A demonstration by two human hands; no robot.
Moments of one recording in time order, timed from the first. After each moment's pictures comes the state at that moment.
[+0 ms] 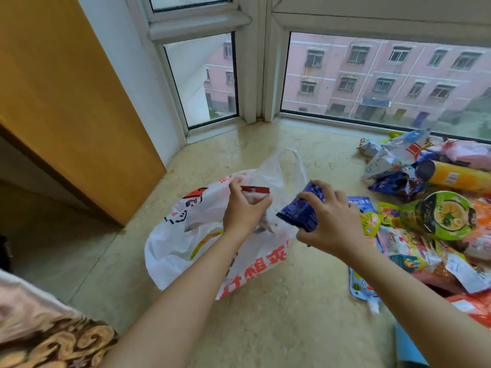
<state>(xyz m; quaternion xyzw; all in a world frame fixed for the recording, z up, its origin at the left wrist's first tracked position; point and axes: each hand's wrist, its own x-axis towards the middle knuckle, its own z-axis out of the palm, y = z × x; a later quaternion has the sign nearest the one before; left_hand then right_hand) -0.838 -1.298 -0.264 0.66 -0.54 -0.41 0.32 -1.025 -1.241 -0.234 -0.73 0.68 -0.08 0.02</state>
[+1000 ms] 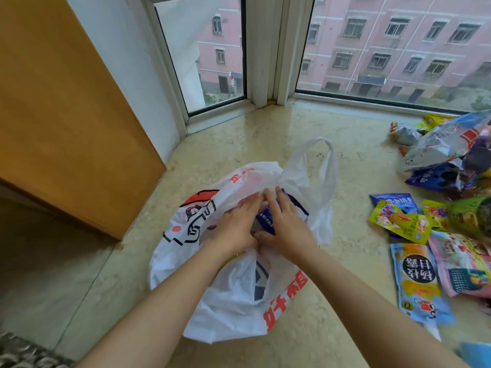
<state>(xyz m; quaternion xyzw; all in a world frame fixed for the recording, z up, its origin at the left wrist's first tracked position) -0.758 -1.363 -0.349 0.51 -0.83 -0.22 0.04 -0.900 -1.321 -0.332 -0.70 0.66 -0.11 0.24</state>
